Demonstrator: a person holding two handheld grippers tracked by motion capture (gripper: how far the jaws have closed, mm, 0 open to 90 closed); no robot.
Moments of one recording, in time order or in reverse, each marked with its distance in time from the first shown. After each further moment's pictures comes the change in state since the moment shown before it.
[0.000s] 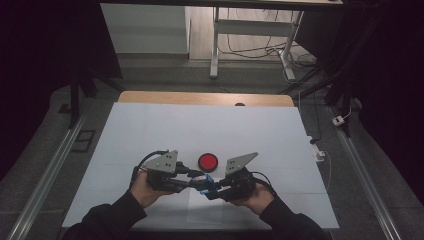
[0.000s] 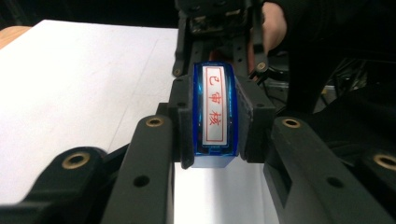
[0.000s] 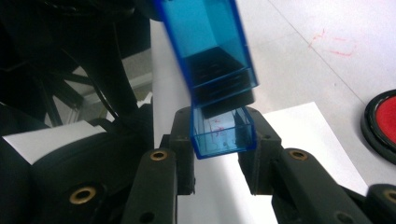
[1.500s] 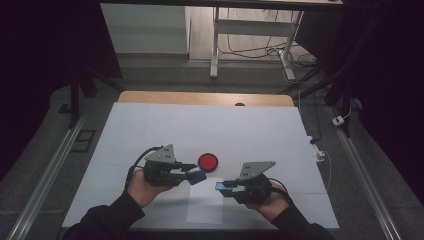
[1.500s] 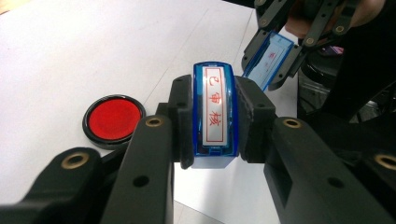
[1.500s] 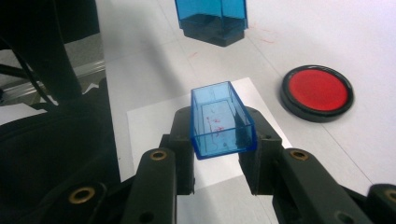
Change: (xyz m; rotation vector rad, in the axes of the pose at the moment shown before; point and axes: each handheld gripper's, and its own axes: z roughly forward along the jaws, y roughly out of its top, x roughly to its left) left arm 0.007 -0.006 -0.005 0.094 0.157 -0.209; right arm 0.021 -0.014 -0.036 0.022 -0.271 -0.061
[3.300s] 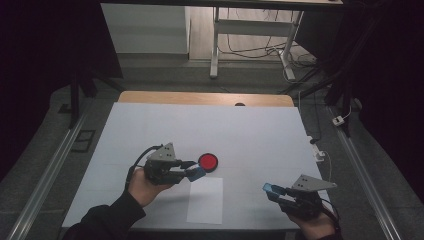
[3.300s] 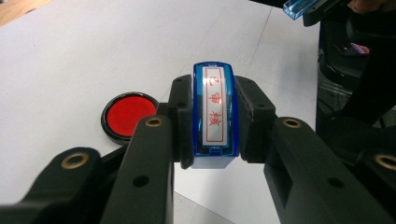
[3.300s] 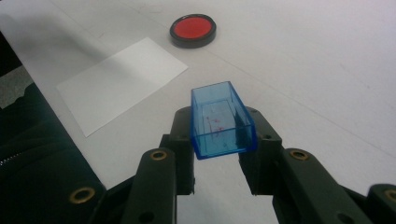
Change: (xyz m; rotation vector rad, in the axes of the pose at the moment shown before) left arm 0.001 0.002 0.002 0.012 0.064 -0.009; right arm 0.004 -0.075 -0.094 -0.068 -0.335 0.256
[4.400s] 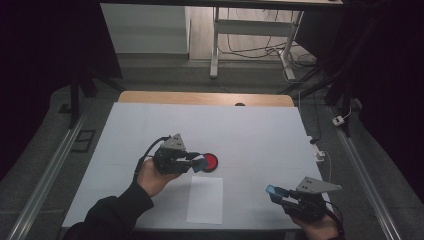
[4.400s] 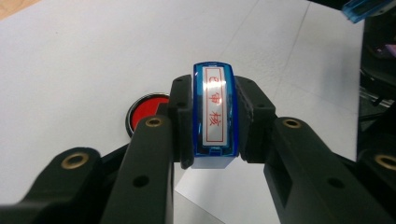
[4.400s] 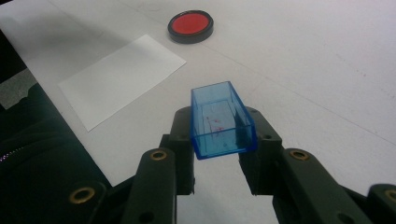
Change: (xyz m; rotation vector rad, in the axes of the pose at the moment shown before) left arm 0.023 0.016 0.025 0.064 0.067 -0.056; right arm -0.002 -0.006 -0.006 -0.001 0.004 0.022
